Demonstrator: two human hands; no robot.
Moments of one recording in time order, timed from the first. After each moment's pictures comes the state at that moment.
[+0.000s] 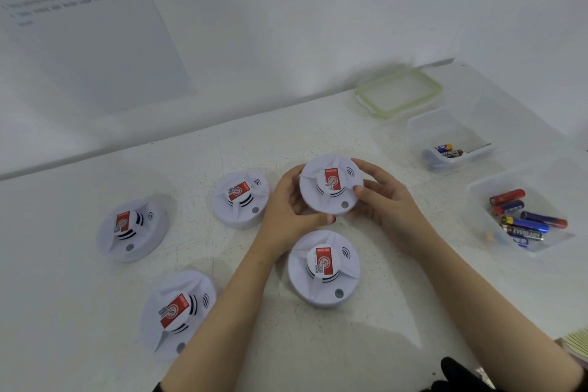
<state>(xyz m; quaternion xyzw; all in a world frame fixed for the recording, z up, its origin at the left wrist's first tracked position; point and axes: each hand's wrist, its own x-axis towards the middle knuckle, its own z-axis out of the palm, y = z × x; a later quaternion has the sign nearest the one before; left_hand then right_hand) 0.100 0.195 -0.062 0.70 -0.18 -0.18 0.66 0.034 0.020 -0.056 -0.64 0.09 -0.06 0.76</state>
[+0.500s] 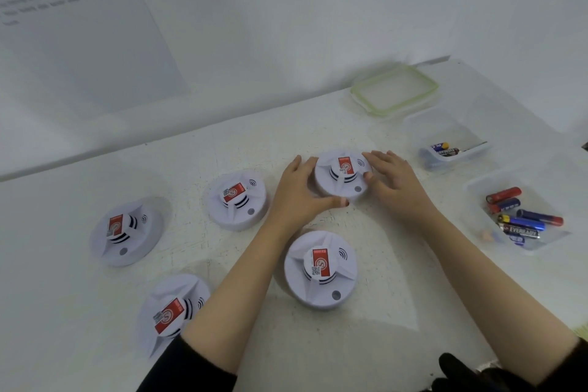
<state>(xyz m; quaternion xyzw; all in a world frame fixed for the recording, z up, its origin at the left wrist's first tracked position) 0.126 0.162 -0.054 0.86 -0.23 -0.13 0.43 0.057 -0.017 -0.067 -0.91 0.13 -0.09 0.38</state>
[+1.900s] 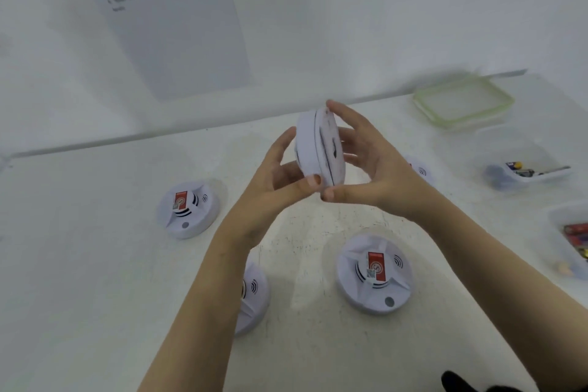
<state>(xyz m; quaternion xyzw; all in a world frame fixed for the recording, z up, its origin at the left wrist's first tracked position) 0.105 0.280 0.023 0.71 -0.18 -0.20 0.65 0.081 0.090 0.027 -0.78 -0.16 -0.01 0.60</state>
